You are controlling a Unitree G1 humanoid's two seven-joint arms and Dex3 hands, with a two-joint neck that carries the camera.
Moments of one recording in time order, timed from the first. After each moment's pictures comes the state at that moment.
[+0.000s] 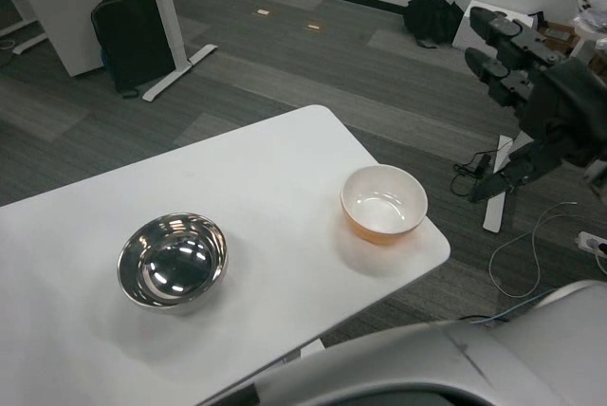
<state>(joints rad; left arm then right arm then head) -0.66 0.26 0.14 0.77 -0.34 -0.93 0.26 0.42 -0.47 -1.00 -0.47 0.55 0.18 0.58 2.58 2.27</state>
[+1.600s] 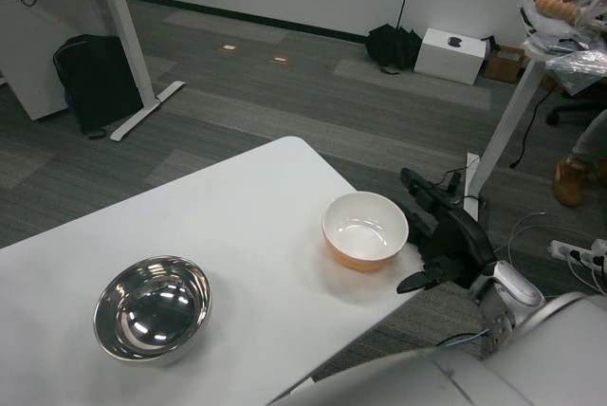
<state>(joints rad) -0.71 0.23 0.11 0.85 -0.37 -0.93 0.23 0.24 -0.15 -0.73 0.12 0.52 -0.01 0.71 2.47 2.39</state>
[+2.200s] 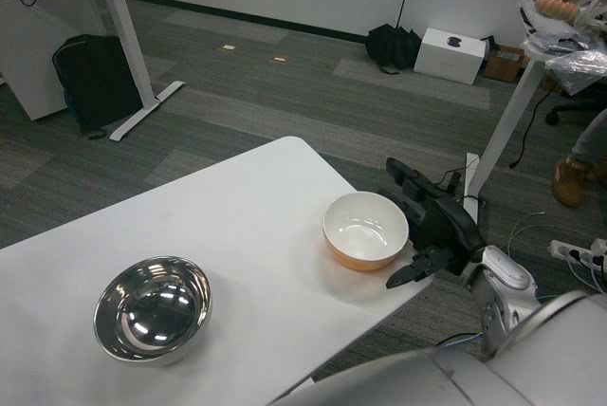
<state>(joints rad) -0.71 0.23 0.11 0.85 -0.37 -0.93 0.23 0.21 -0.17 -0.71 0.08 0.44 -0.01 0.71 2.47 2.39</state>
